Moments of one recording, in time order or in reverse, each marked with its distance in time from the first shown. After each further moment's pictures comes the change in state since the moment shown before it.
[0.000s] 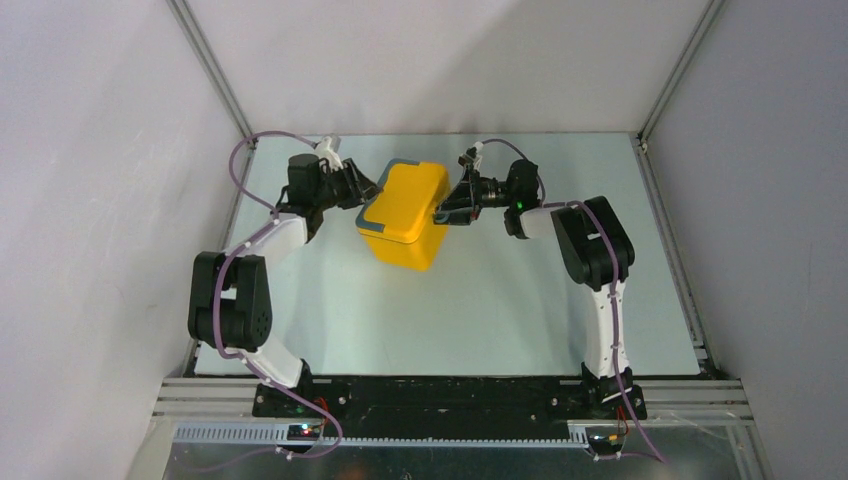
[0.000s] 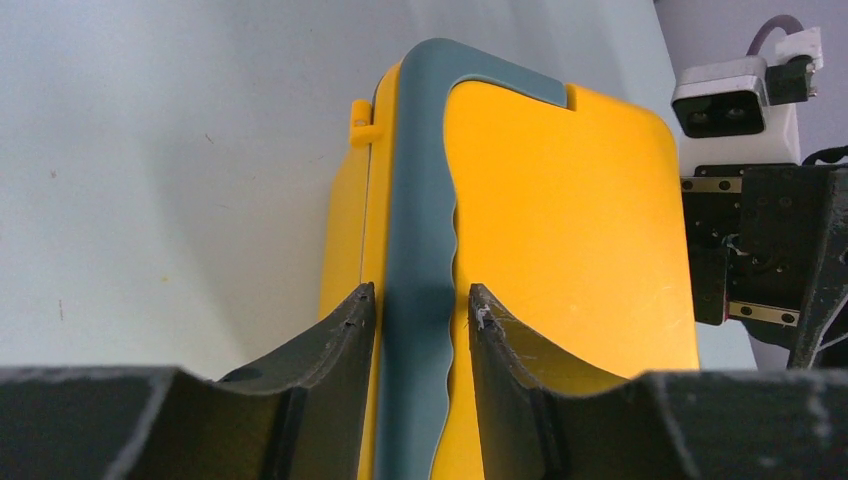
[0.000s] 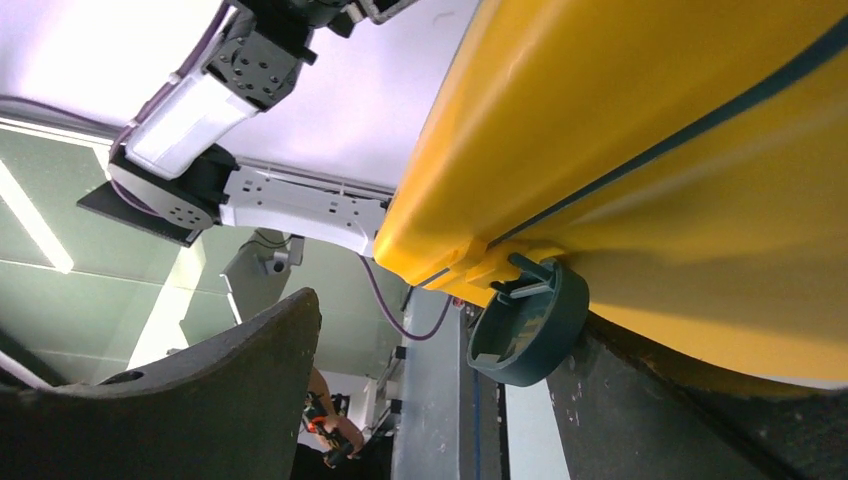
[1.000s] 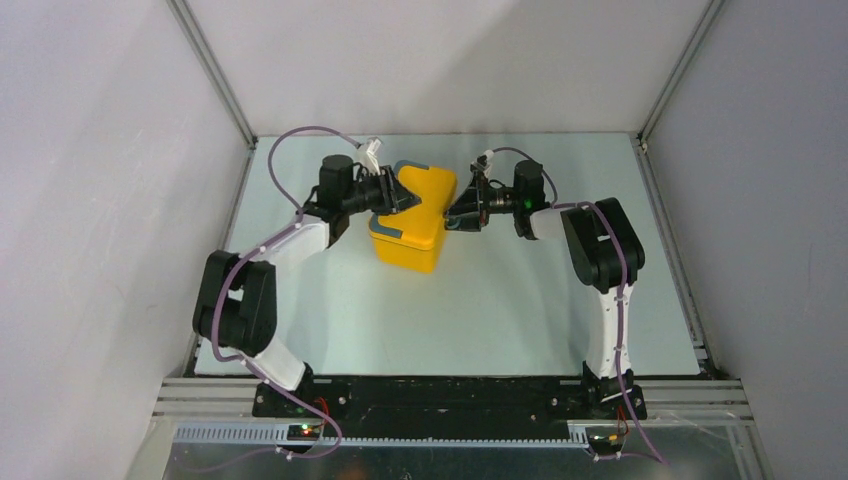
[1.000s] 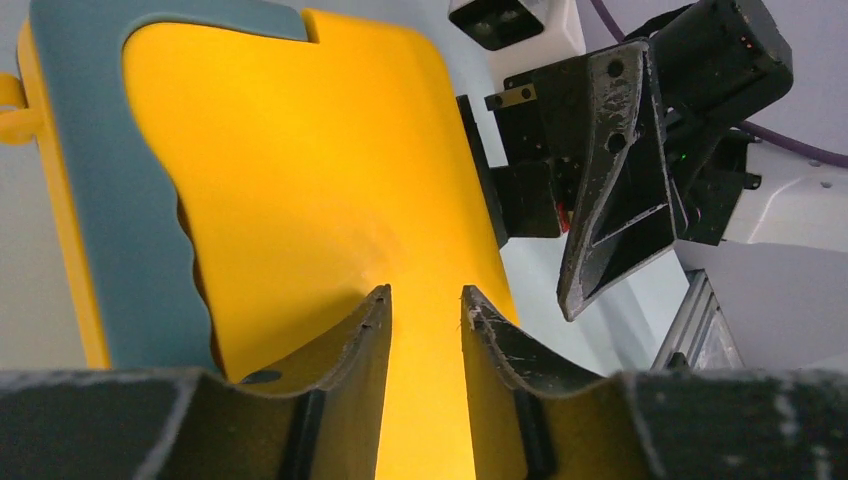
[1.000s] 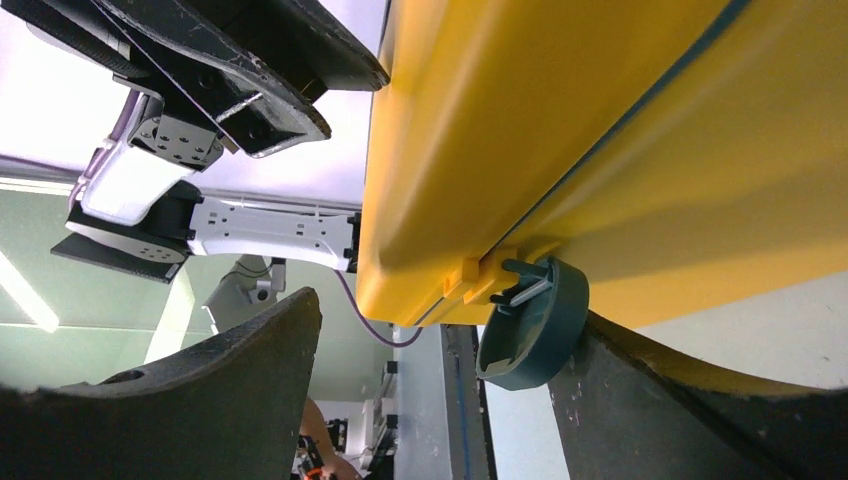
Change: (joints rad) left arm -0.181 -0.024 0.008 0.008 0.097 -0.008; right arm -0.042 -0.055 -0.054 -0.296 0.024 -0.233
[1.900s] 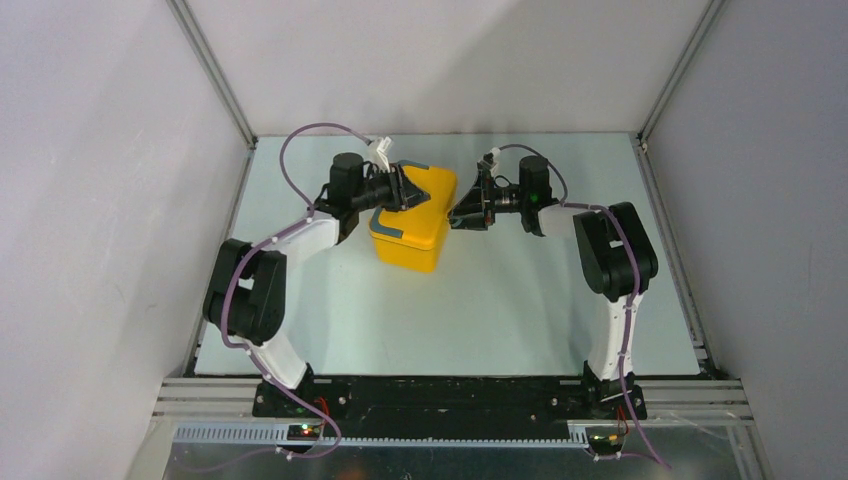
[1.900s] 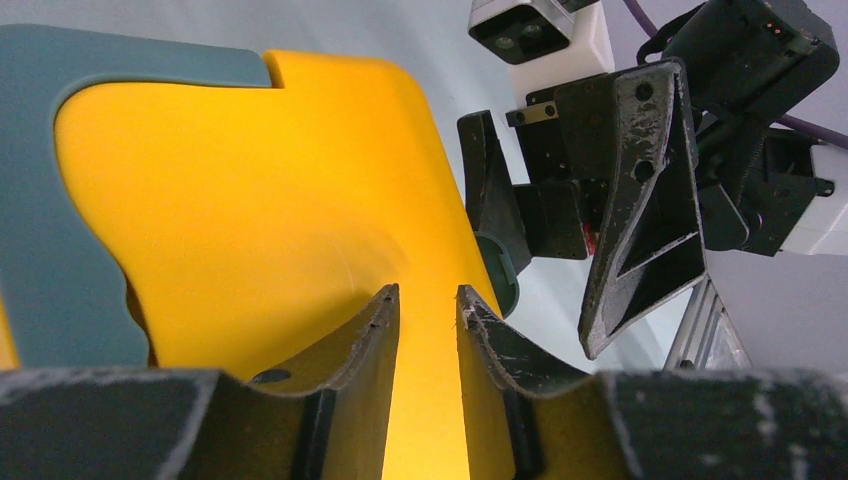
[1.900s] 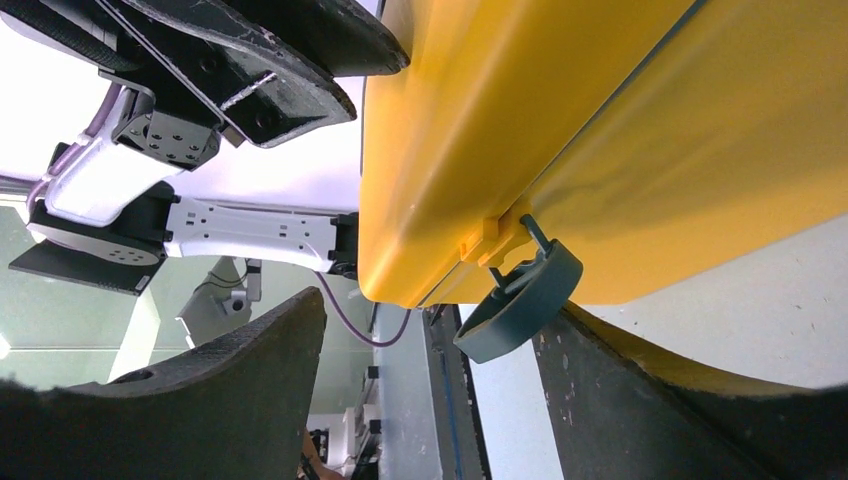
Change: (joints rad) left arm -0.042 0.097 0.047 0.091 -0.004 -0.008; right arm -0.023 -0.098 -0.027 -0.256 0.031 -0.194
